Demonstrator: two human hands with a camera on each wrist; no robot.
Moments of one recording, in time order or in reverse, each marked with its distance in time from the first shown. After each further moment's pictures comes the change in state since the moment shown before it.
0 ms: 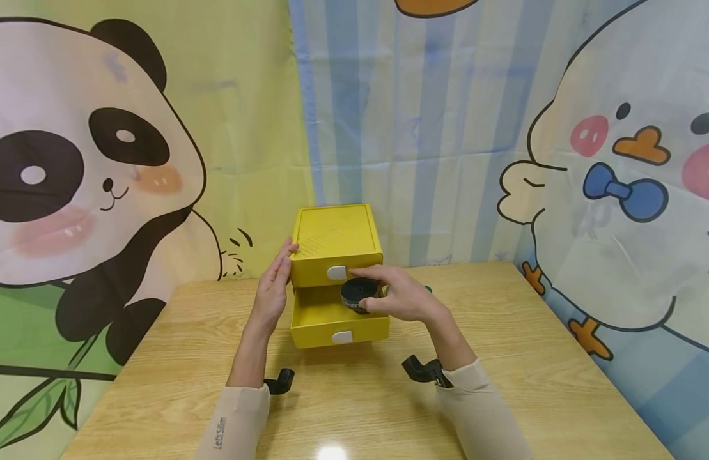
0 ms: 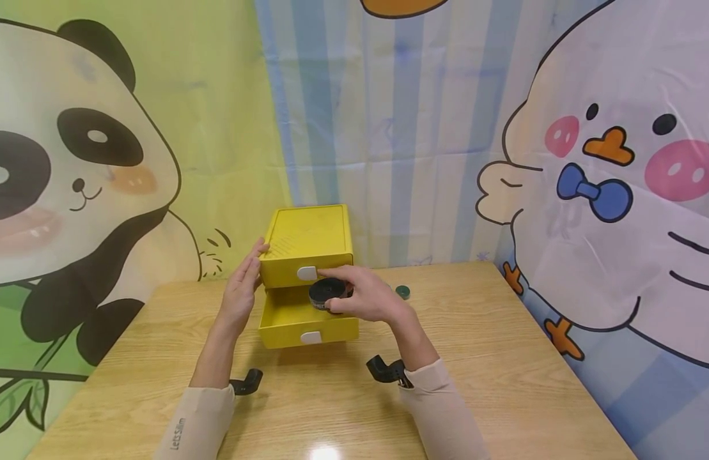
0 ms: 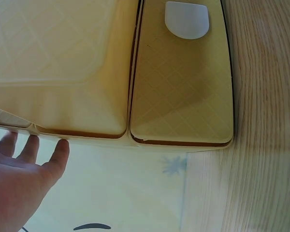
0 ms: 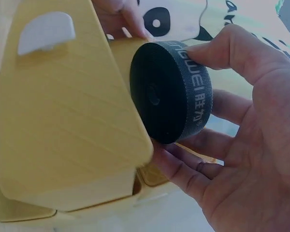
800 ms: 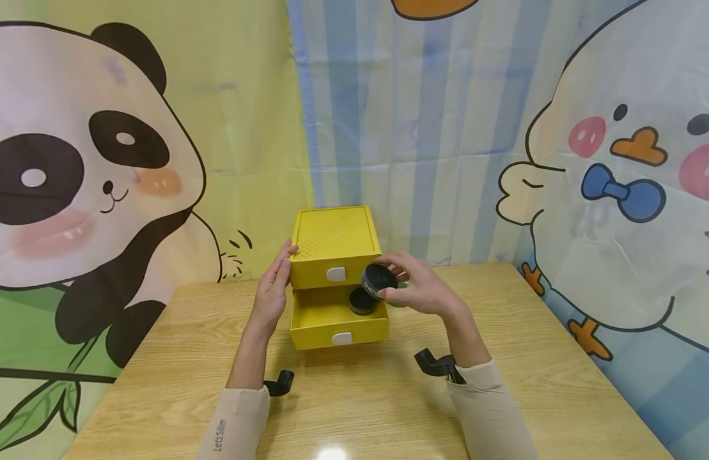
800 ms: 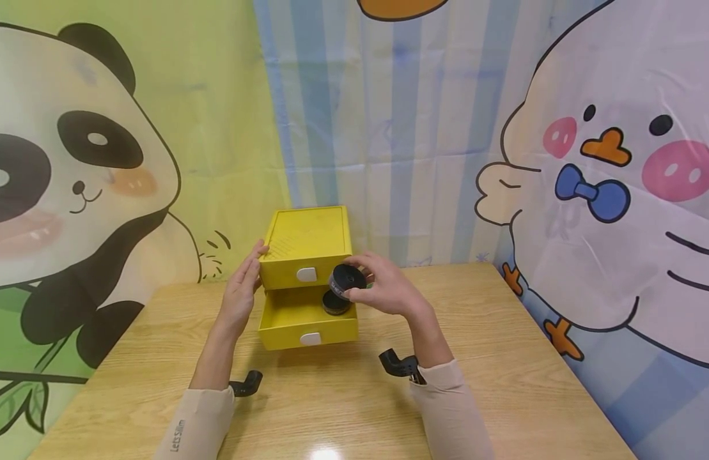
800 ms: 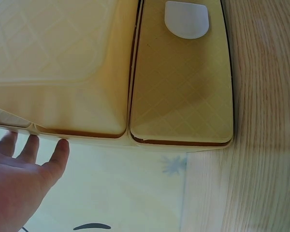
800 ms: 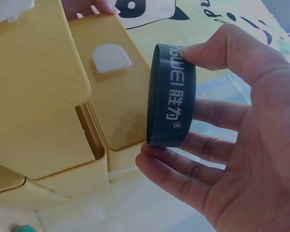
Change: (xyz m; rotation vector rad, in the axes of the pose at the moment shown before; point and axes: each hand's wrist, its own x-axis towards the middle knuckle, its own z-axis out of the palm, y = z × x) left_hand -0.001 0.001 0.001 0.011 -0.002 0.000; right_hand -0.014 0.013 -0.026 0.065 0.119 0.063
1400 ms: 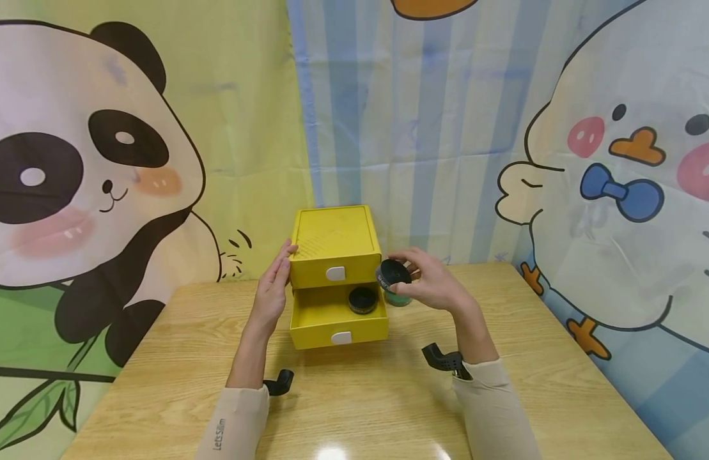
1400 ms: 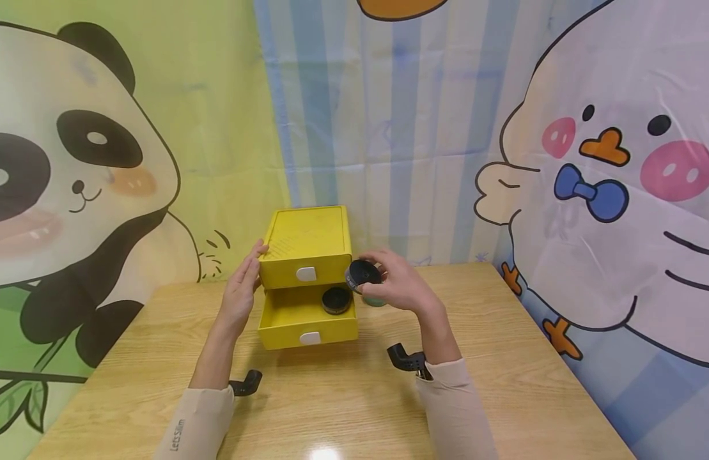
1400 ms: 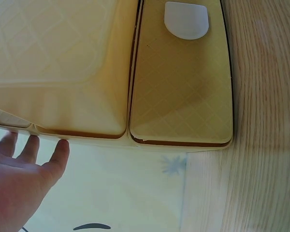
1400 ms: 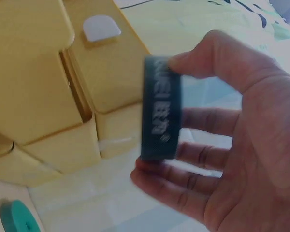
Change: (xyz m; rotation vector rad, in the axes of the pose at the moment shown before) left_hand -0.002 -0.001 0.000 0.007 -0.004 0.003; right_hand -0.008 0.013 -0.017 -0.072 0.029 0.077
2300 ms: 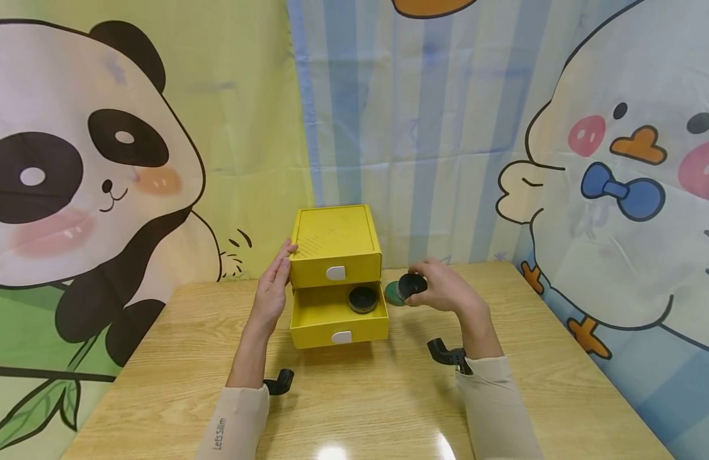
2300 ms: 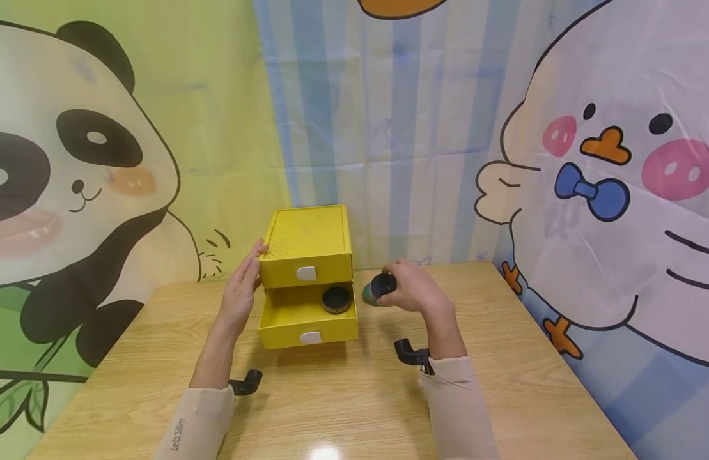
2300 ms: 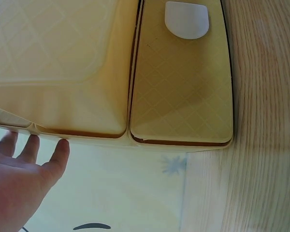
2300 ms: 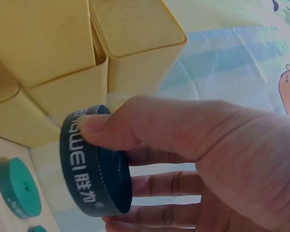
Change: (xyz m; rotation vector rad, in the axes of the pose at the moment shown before) left_hand 0.002 0.002 -0.001 -0.022 -0.003 -0.027; right_hand -0.006 0.026 -0.003 -0.321 -0.094 0.187
